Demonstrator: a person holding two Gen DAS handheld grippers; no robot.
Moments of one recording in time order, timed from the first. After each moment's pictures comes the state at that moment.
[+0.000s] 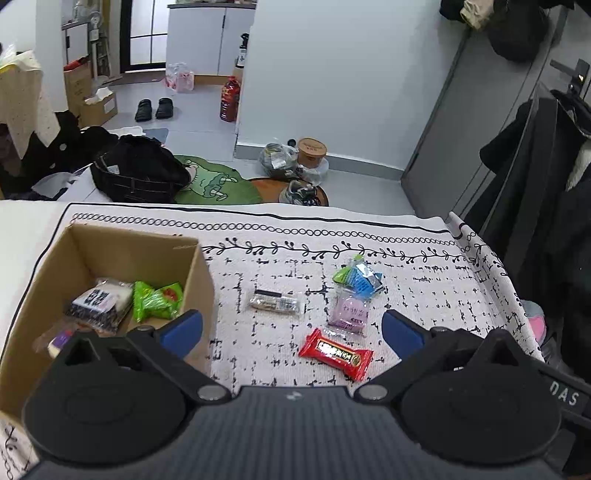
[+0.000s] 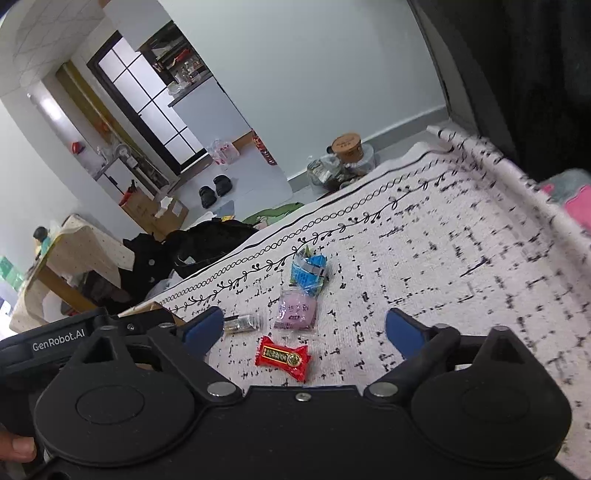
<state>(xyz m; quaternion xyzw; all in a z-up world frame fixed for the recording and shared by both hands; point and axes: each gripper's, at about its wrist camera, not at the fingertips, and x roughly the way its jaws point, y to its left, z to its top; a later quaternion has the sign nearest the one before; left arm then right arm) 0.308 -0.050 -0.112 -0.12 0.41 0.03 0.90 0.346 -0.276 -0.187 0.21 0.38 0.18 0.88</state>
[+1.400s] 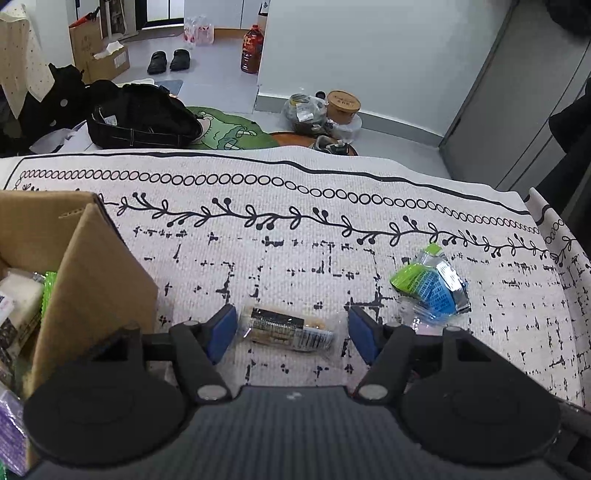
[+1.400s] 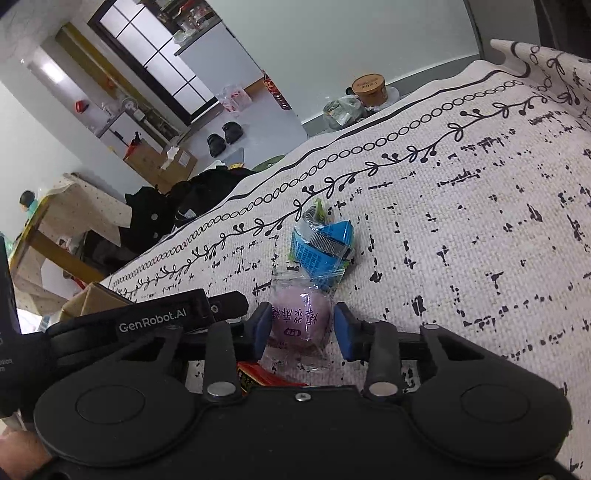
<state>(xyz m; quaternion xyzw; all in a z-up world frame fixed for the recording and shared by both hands) 0.406 -0.044 -0.220 -0.13 0.47 0.07 0.87 0.413 -0.225 -0.252 0.19 0.45 0.22 0.84</state>
